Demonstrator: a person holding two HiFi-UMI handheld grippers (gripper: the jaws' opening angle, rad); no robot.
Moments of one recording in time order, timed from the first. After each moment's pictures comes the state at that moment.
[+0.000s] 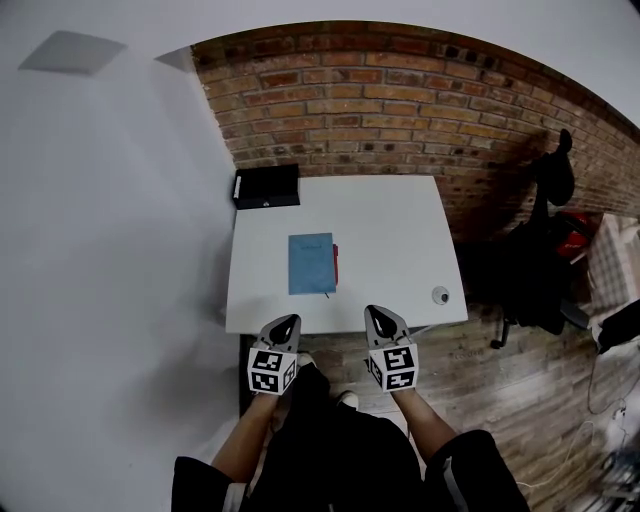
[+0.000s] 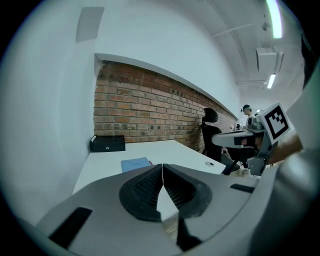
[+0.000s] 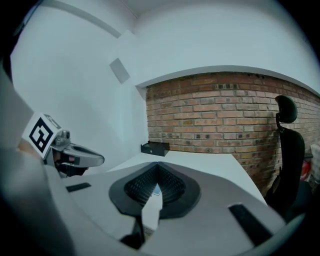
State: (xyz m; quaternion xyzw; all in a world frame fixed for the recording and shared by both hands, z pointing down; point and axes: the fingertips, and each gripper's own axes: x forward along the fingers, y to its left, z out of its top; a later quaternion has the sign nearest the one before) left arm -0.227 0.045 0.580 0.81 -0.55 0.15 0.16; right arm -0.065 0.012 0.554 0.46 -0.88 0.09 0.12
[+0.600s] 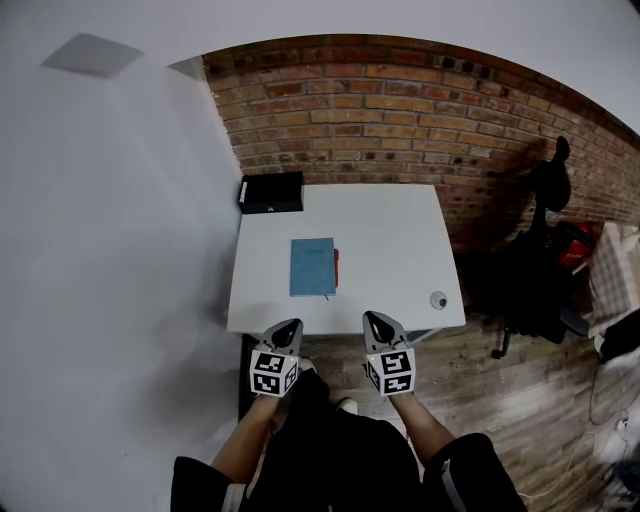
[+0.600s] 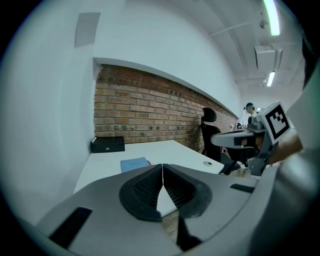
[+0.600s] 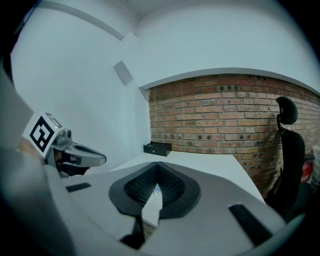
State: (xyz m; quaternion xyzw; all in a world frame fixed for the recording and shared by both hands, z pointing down) left arm -0.213 0.063 0.573 0.81 -0.55 0.15 0.15; right arm -0.057 0.030 0.548 0.45 -0.88 0.08 0.12
